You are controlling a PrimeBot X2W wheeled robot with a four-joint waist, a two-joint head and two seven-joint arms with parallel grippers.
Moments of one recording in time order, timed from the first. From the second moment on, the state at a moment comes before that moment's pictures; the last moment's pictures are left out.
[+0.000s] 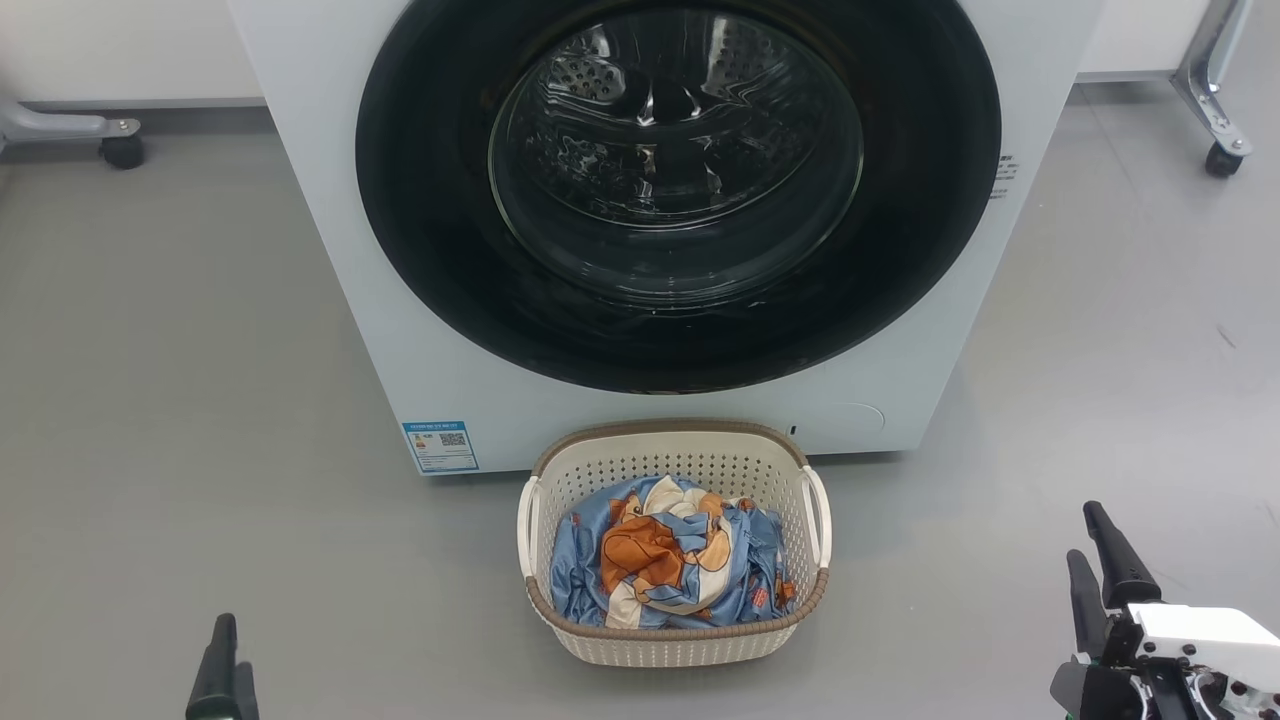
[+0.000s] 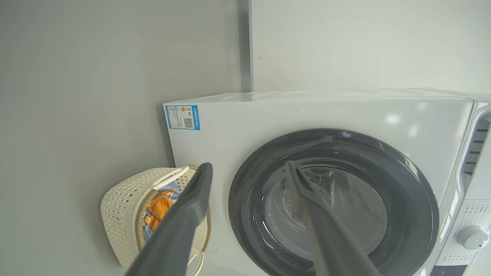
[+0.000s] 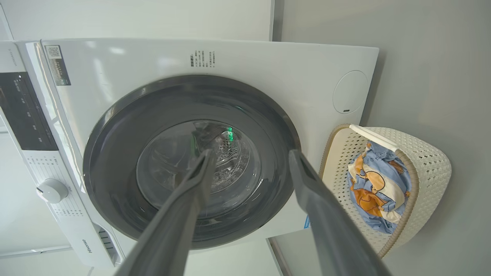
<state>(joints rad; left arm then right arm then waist) -0.01 0.10 -0.13 0.29 -1.71 -0.11 -0.08 0.03 -0.06 -0.04 0.25 1.65 0.09 -0.02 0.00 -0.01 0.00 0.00</state>
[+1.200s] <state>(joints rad) -0.02 0.07 -0.07 0.25 -1.09 -0.11 -0.15 0.04 -0.13 -0.06 0.15 1.15 0.10 -0.12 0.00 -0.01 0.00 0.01</state>
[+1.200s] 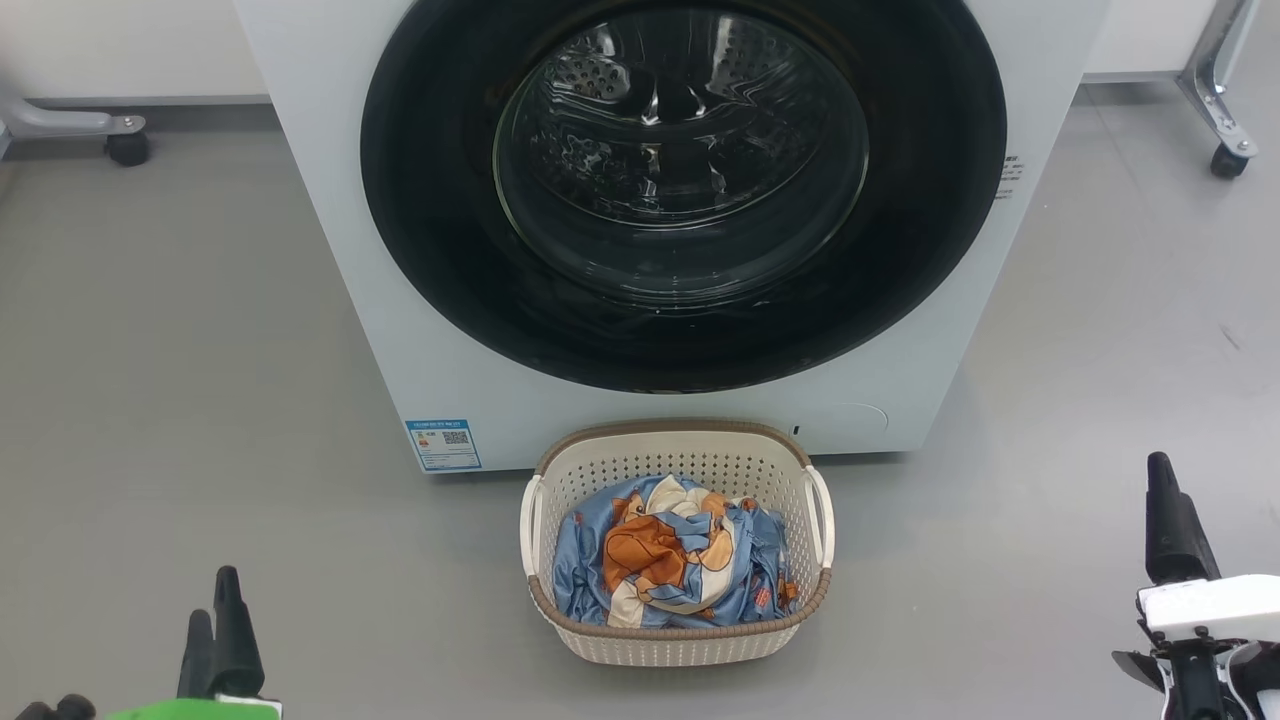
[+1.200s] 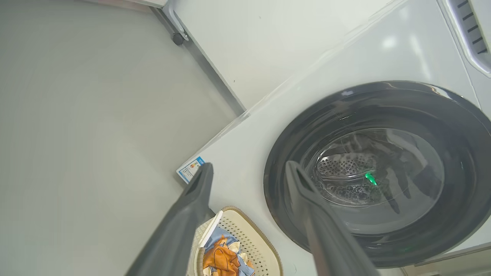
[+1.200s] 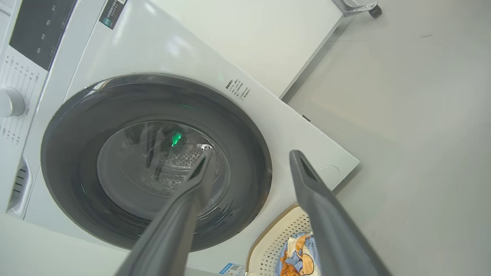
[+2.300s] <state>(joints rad) -0.02 0.06 -0.11 0.17 -0.38 -0.07 -0.22 0.05 -0.17 0.00 0.11 0.36 0.11 -0.21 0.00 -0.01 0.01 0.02</state>
